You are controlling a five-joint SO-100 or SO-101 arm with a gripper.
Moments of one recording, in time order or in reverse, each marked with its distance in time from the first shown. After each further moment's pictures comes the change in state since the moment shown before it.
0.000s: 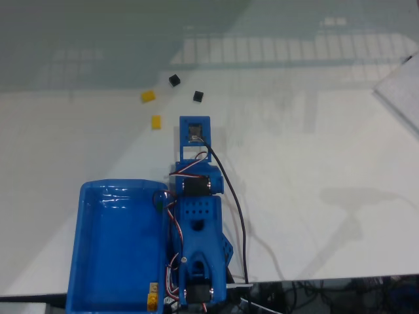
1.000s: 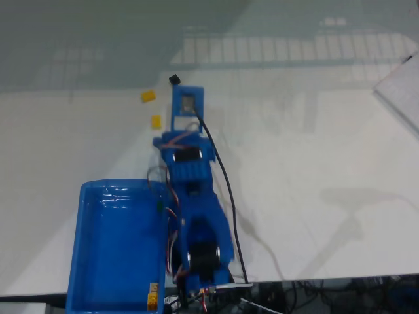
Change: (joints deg) arm -8.7 -44.3 -23.6 -27.5 11.8
